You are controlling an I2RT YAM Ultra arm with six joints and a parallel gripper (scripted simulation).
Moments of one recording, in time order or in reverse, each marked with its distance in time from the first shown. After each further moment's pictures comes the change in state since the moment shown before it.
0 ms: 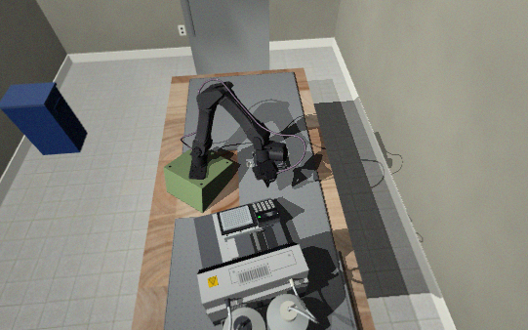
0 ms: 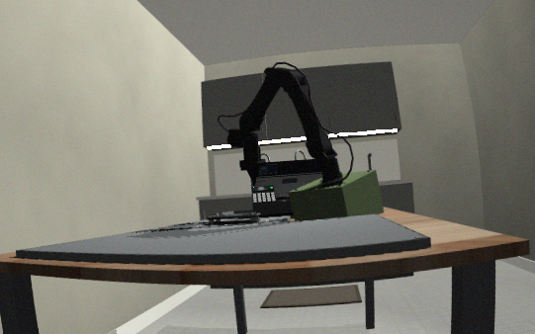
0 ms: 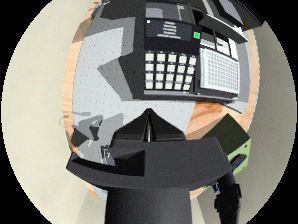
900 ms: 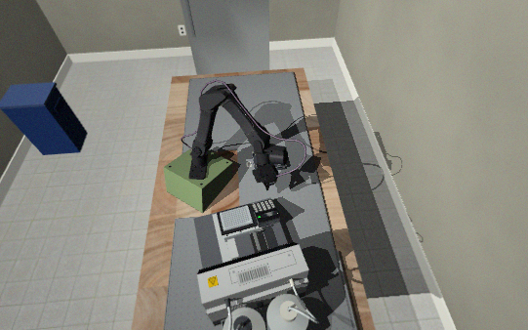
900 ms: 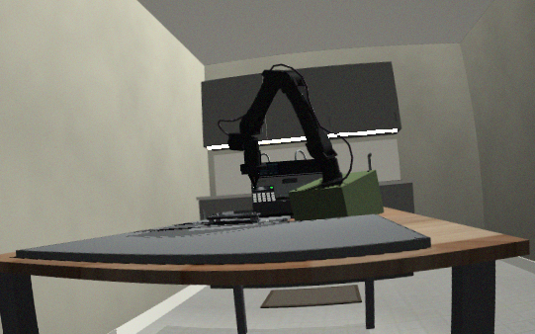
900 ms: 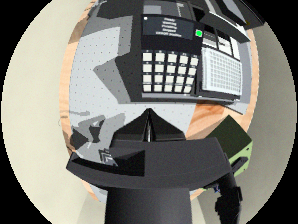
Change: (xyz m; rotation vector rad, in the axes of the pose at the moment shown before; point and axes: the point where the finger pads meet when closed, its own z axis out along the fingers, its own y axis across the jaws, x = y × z) arm 0.001 -0.003 0.015 0.012 0.000 0.003
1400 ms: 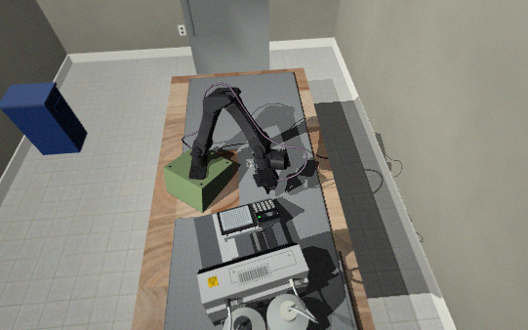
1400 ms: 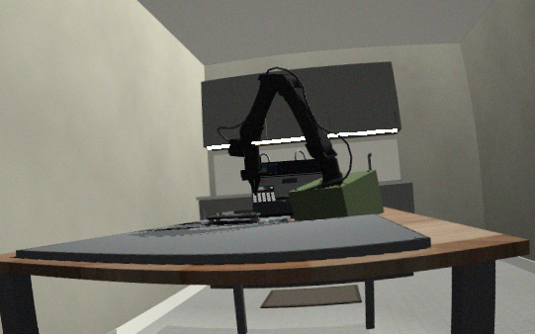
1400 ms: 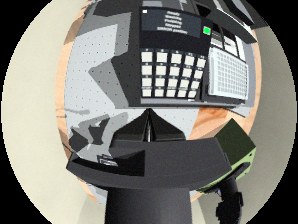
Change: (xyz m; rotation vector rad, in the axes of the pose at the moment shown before) arm 0.001 0.000 0.024 0.004 0.003 0.000
